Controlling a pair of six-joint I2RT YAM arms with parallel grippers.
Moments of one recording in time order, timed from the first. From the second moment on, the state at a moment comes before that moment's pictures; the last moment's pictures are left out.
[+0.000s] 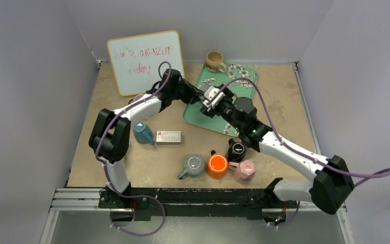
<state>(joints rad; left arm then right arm) -0.48 1.85 1.36 -0.07 0.32 -1.48 0.71 1.27 0.85 0.32 -0.01 -0.57</state>
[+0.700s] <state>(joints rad) -0.58 1.87 1.29 0.23 0.17 -0.45 0.62 1.19 0.97 0.08 0.31 0.16</state>
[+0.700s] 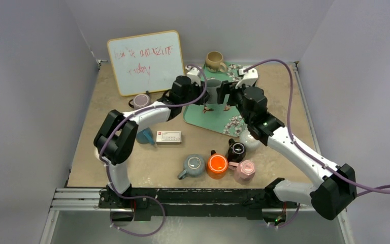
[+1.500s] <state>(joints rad) -0.57 2.17 1.39 0.72 0.13 0.01 0.47 1.05 0.89 0.03 0.25 0.36</state>
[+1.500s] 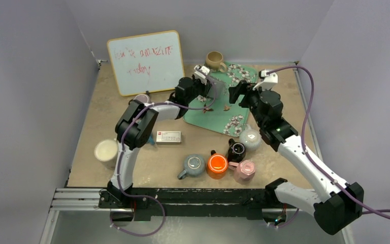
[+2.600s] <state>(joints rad) -0.54 2.21 1.43 0.53 0.16 -0.02 0.46 1.06 0.87 0.03 0.18 0.37</state>
